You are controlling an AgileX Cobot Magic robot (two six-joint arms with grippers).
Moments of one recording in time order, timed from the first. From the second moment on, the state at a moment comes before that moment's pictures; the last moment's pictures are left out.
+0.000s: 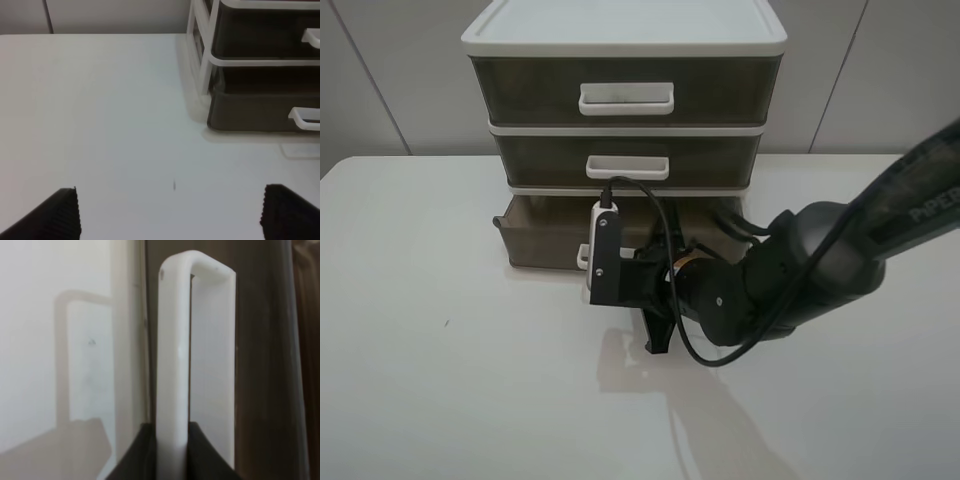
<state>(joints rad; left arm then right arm) -0.06 0.00 -0.51 -0.05 1.06 0.00 0.87 2.02 -0.76 0.63 -0.53 -1.46</state>
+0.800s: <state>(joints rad) -0.06 0.00 -0.51 -0.05 1.06 0.00 0.99 1.93 -0.65 0.73 -0.52 -1.47</state>
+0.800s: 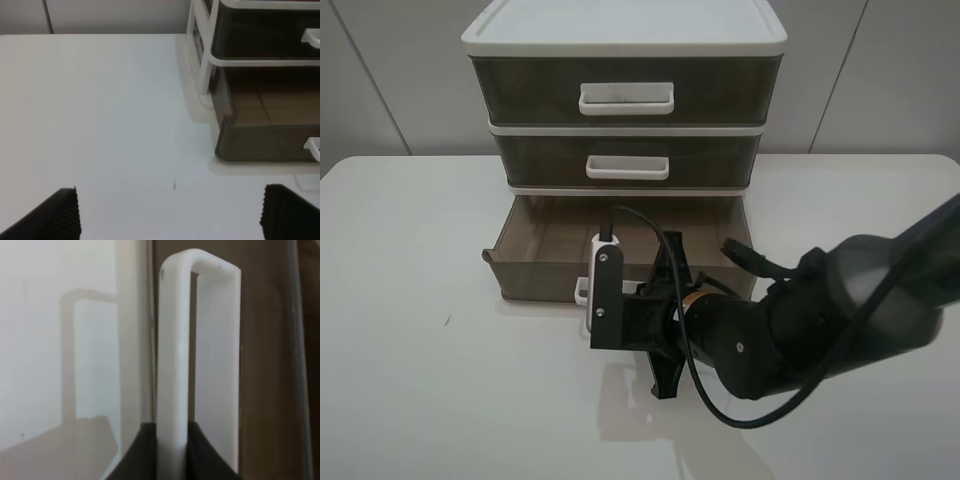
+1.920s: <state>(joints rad) -0.06 0.00 -0.51 -0.05 1.06 0.00 1.04 1.93 -0.65 0.78 -0.50 -1.46</state>
